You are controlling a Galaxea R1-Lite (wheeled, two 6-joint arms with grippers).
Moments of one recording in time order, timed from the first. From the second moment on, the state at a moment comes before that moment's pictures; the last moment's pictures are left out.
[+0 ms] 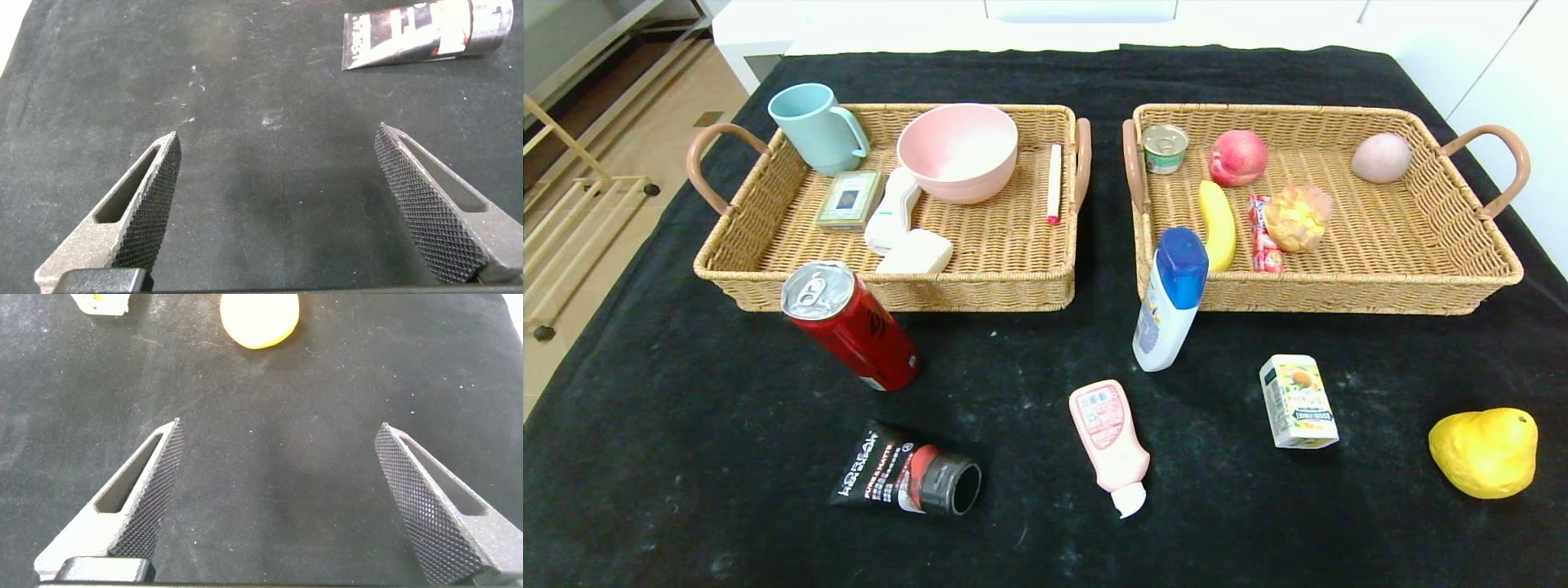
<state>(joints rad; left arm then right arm) -0.06 0.44 -0.48 -0.05 -0.34 0.02 0.02 0.39 -0.45 -0.01 0.34 0.04</state>
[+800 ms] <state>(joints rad) -0.06 0.44 -0.48 -0.05 -0.34 0.02 0.02 0.39 -0.45 -0.01 0.34 0.04</state>
